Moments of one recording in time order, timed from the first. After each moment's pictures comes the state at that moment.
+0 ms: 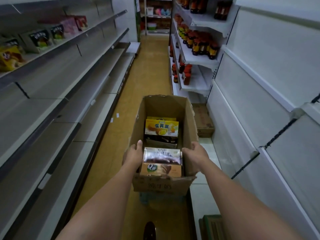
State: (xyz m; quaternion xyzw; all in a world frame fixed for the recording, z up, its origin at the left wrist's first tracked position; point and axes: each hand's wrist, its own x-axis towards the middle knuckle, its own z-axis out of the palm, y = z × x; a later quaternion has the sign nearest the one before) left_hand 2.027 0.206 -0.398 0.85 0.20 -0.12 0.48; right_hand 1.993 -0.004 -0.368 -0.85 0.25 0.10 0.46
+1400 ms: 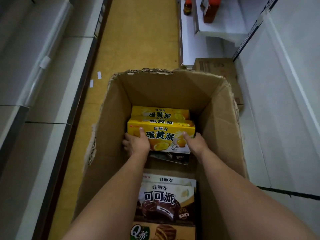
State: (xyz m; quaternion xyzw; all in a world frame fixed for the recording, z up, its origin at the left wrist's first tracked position) left_hand 2.394 0.109 -0.631 0.78 0.43 -0.18 0.42; right_hand 2.373 -0.065 -0.624 -0.76 0.37 0.24 0.48
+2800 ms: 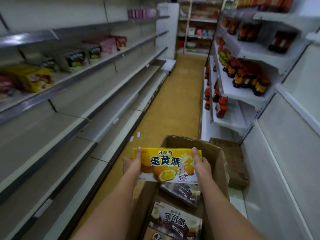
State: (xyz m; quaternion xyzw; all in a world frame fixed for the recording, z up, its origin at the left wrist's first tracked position) left_hand 2.251 0.236 -0.362 0.66 0.41 0.01 0.63; right_hand 2.261 0.031 -0.345 -0.72 0.27 0.07 0.64
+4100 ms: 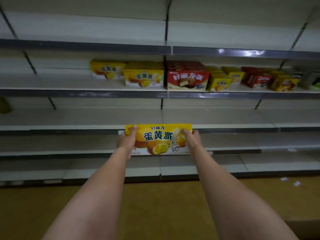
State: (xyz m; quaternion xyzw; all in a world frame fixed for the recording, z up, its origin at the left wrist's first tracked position) left_hand 1.601 0.466 -0.301 0.39 0.62 0.43 0.52; right_hand 1.807 0.414 -0.271 -0.70 -0.29 0.44 0.49
